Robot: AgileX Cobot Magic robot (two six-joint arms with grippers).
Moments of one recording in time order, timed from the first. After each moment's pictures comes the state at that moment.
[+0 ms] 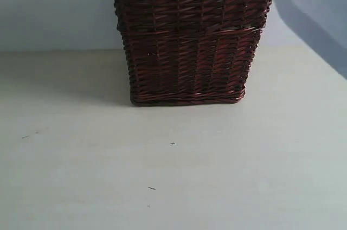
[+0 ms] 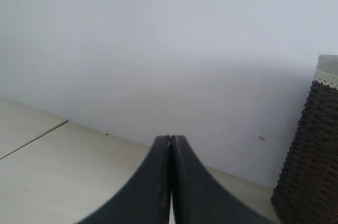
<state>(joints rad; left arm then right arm) -0.03 0.01 0.00 -1.24 -0.21 0.97 0.24 1.27 -2.03 1.73 0.37 -2.10</state>
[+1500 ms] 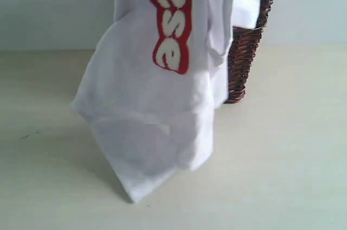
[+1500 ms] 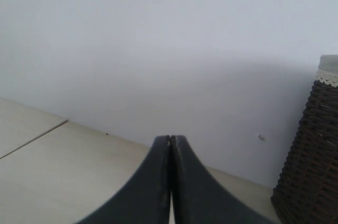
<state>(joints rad) -0.03 0.01 0.00 -1.24 -0.21 0.97 0.24 1.46 -1.97 0.92 1.19 -1.06</state>
